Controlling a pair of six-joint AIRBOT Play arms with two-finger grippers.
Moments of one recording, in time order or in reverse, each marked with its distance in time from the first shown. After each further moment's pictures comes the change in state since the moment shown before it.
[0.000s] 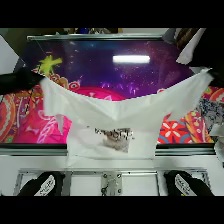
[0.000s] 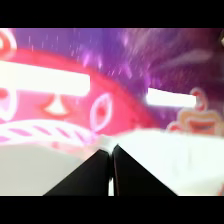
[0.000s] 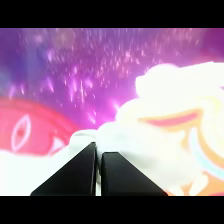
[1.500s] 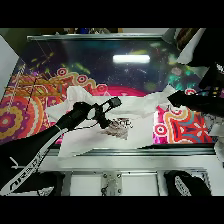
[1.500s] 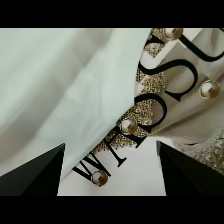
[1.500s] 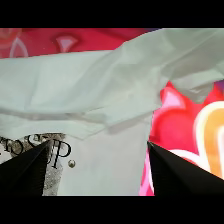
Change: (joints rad) left arm -0.871 -0.401 -0.221 0.628 0.447 0.397; right arm 0.132 0.235 -0.521 0.069 -0.223 -0.128
